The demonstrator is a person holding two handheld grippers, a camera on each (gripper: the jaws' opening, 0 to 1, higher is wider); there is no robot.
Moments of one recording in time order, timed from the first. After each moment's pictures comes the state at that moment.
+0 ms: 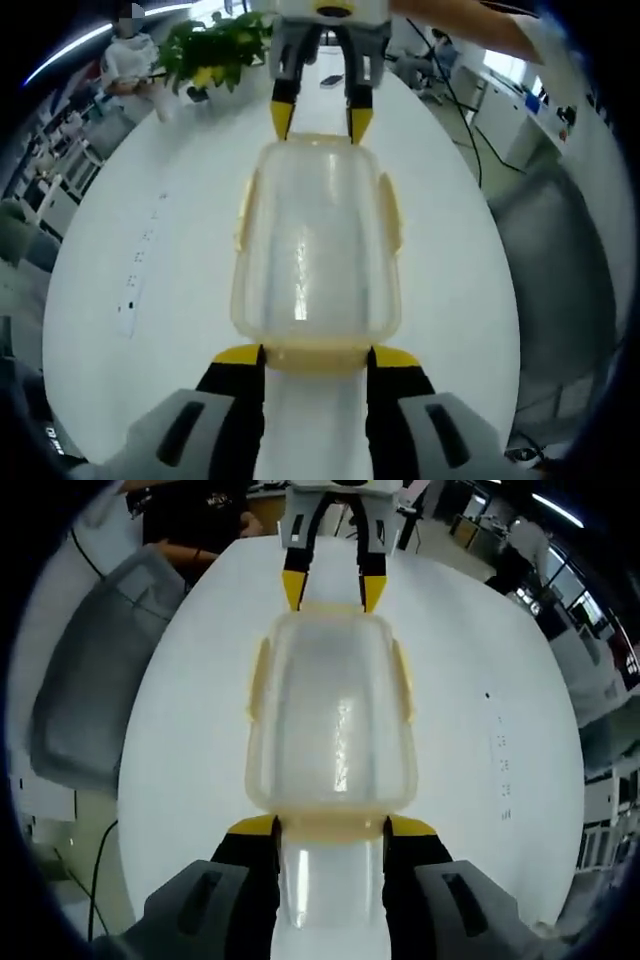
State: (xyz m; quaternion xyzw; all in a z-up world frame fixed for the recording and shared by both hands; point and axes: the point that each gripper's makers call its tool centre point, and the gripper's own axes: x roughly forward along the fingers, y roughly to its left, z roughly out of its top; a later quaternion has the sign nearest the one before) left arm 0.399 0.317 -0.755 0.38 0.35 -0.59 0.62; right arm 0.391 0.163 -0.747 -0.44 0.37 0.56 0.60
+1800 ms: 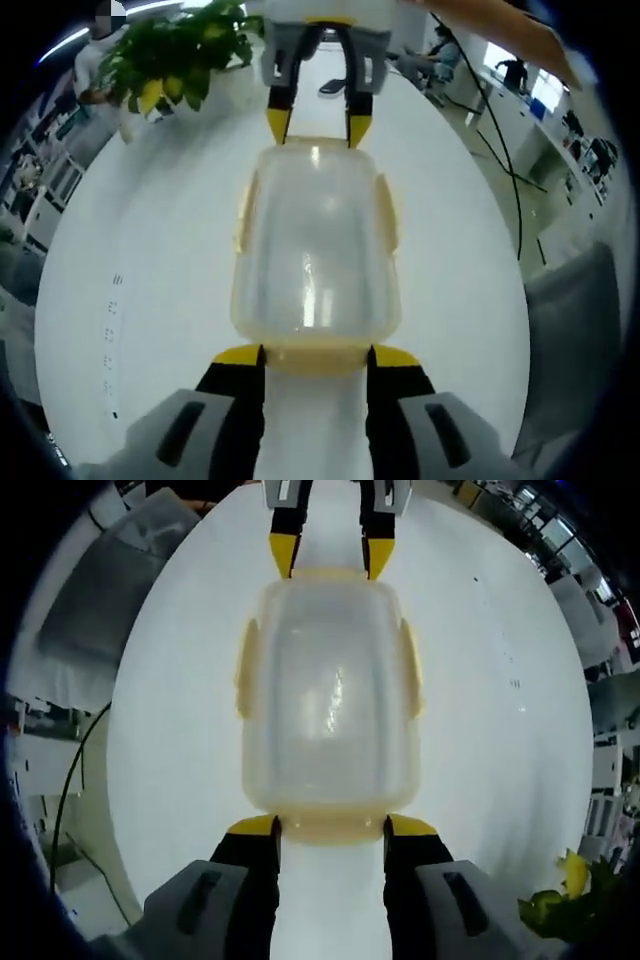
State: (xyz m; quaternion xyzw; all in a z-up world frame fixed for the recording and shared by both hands) left arm 0.407 0.154 -0.783 0.38 0.36 -0.59 0.61; right arm 0.399 -0.002 -0.788 -0.48 0.44 0.52 0.56
